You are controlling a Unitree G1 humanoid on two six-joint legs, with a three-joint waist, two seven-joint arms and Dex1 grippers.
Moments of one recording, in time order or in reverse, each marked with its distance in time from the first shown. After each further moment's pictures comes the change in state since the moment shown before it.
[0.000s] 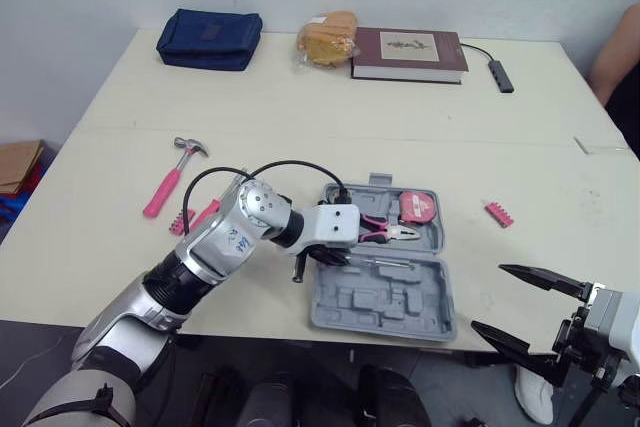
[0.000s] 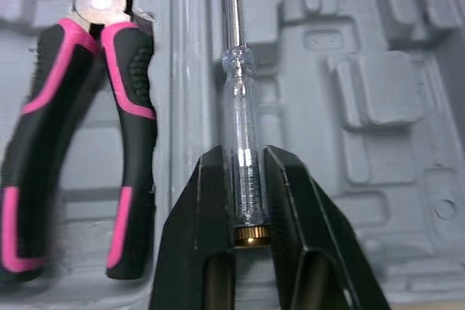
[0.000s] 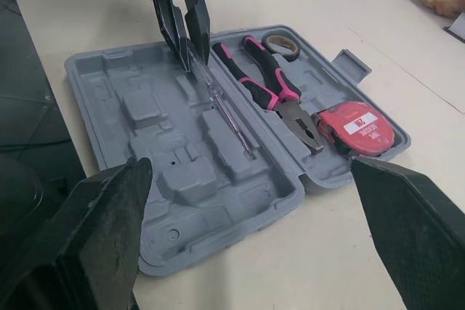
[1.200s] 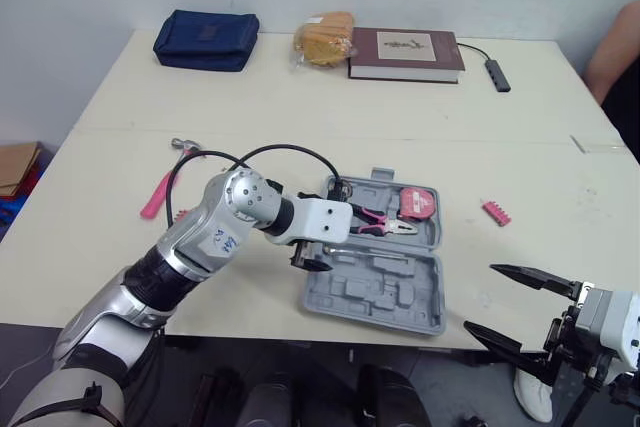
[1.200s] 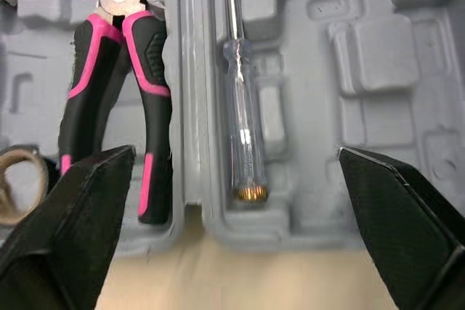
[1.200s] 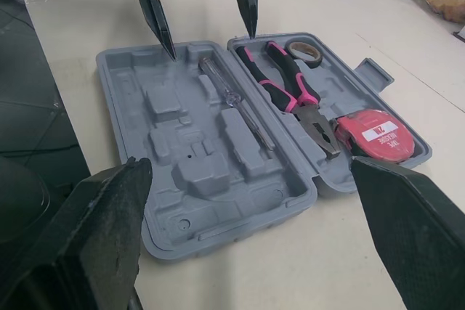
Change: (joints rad) left arm -0.015 0.090 0.033 -0.083 0.115 -0.123 -0.050; right arm -0.011 -0.001 0.038 0.000 -0.001 0.000 0.000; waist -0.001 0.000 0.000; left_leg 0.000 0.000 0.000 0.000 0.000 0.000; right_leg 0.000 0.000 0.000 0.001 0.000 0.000
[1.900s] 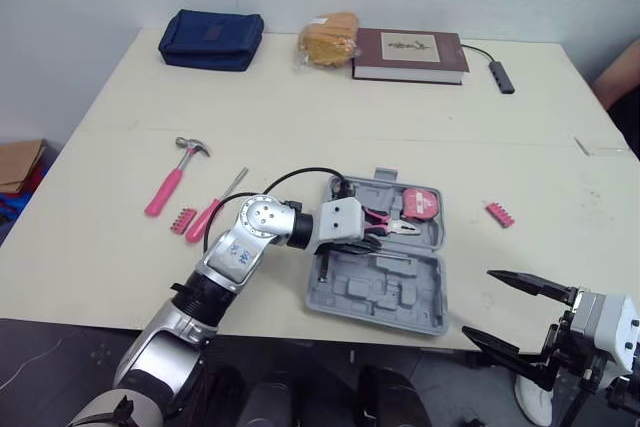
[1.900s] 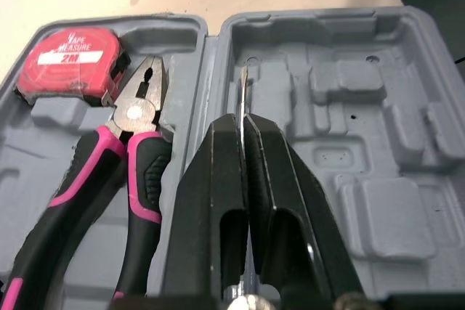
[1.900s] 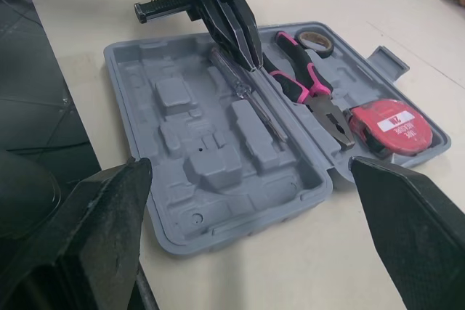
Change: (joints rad) left arm 0.153 -0.285 0.146 0.323 -0.163 -0.321 0.108; right arm 0.033 0.009 0.014 0.003 -0.008 0.005 -0.008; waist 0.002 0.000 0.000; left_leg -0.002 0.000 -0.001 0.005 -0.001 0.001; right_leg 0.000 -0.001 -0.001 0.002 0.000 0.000
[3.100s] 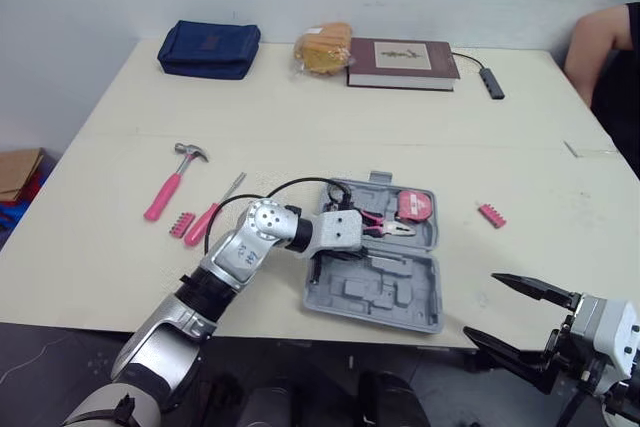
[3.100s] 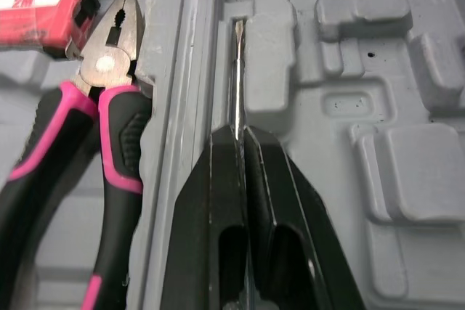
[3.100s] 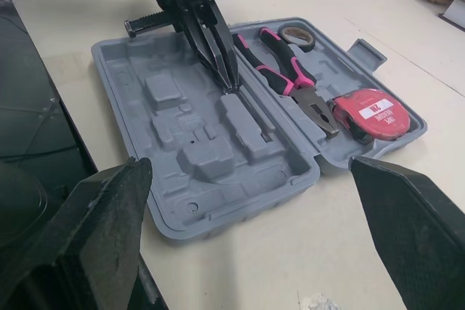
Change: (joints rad) left arm -0.025 0.021 -0.055 0.094 0.088 -0.039 0.000; right arm 0.017 0.030 -0.001 0.002 -0.017 -0.014 -0.021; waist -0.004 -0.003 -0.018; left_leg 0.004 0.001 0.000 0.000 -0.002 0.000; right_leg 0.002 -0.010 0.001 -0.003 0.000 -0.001
